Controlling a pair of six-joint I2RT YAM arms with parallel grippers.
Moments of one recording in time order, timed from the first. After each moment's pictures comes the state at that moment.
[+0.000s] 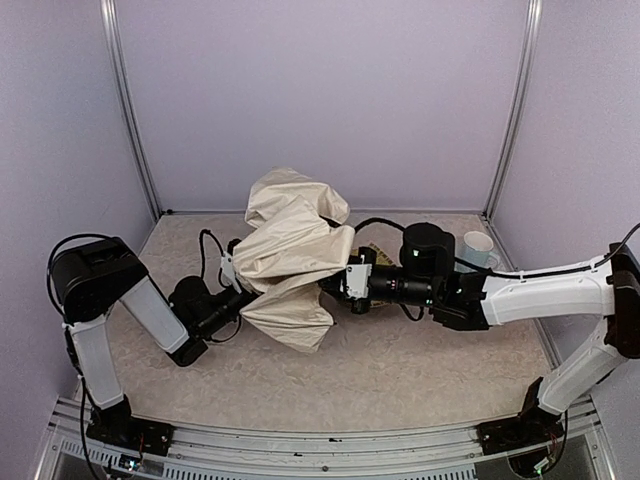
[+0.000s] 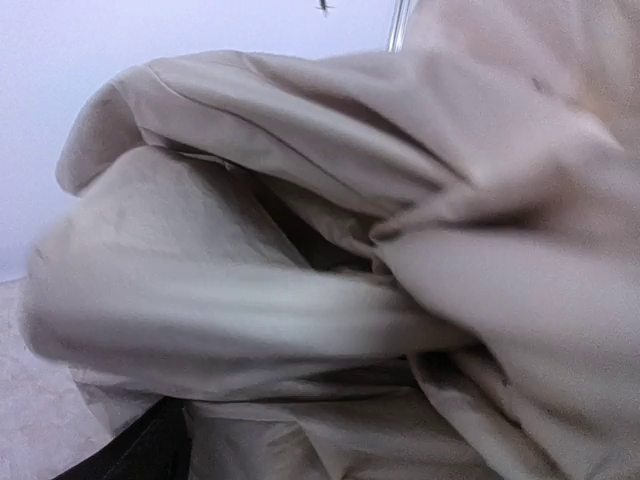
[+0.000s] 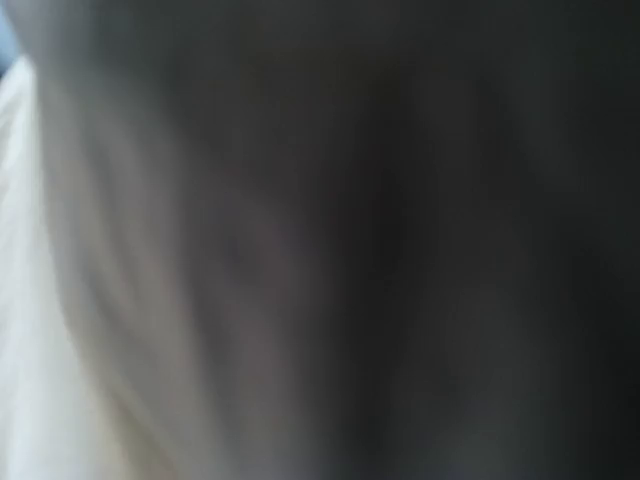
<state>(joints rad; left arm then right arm) -0.70 1.90 0.48 1.57 0.11 -0.18 0.99 1.48 0.89 0.49 -0.25 -0.80</state>
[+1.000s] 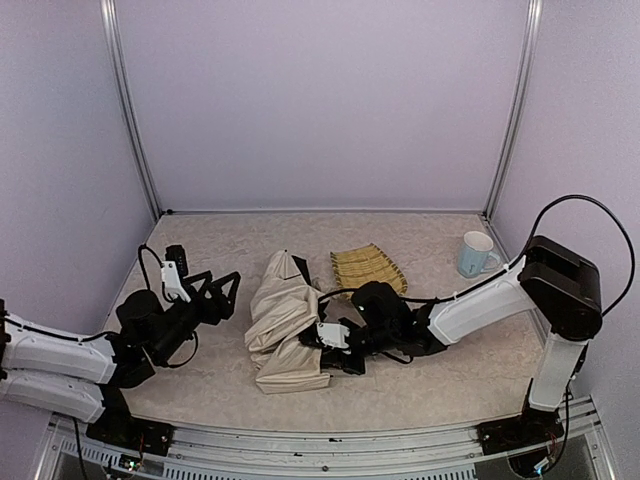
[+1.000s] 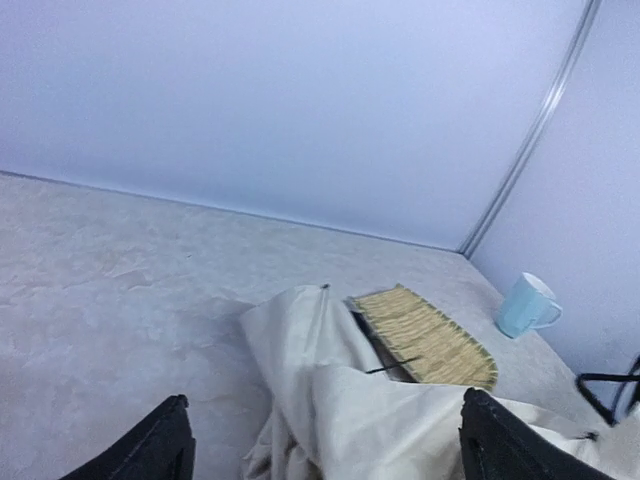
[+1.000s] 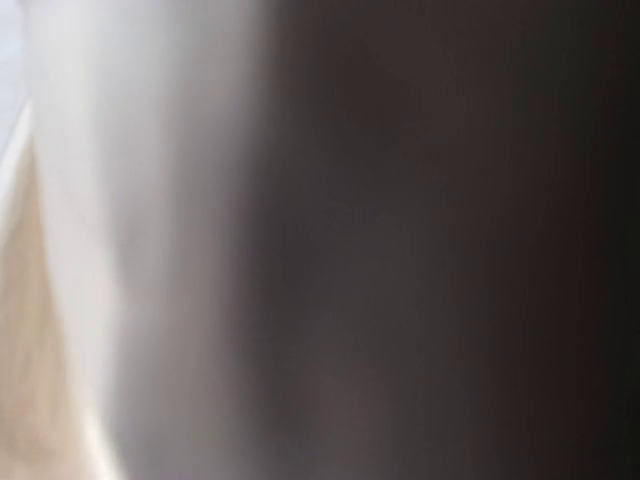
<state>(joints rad) -0.79 1.16 0.20 0.93 -0.39 -0.45 1.03 1.83 0.84 0.34 -0.33 -0.52</state>
